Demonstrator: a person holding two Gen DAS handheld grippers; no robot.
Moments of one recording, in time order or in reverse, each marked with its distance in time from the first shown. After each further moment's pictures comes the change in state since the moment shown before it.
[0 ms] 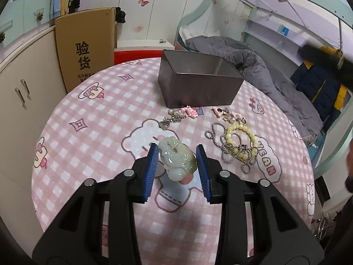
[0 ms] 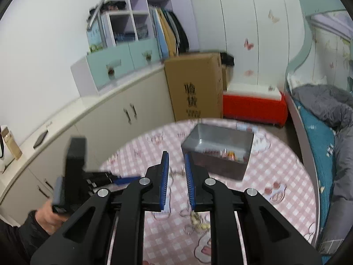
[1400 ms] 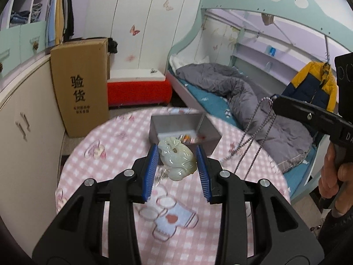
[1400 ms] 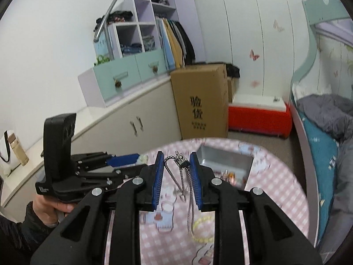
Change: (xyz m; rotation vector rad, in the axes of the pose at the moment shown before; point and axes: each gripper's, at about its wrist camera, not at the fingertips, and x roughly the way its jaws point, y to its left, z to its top) left arm -0.060 -0.014 0.086 0.042 -0.166 -0.060; right arm -0.035 0.002 0.053 -0.020 -0.103 0.049
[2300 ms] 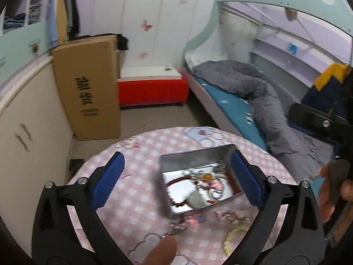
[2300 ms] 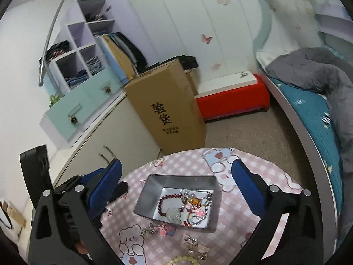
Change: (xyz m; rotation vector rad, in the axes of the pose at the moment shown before) left arm 0.101 0.012 0.055 -0.026 0.036 0.146; right arm 0.070 -0.118 0.011 0.355 -0.006 -0.142
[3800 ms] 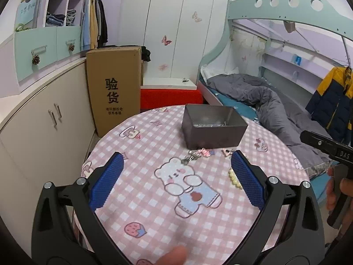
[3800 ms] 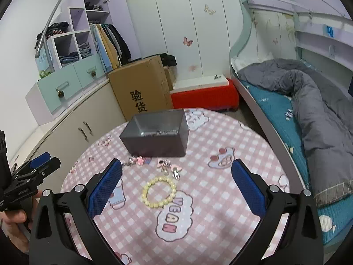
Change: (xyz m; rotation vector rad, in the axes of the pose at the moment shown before) left arm -0.127 0.015 -0.132 -0.025 -0.115 0.089; right arm -0.096 0.015 -0.129 -0.097 -0.019 -0.198
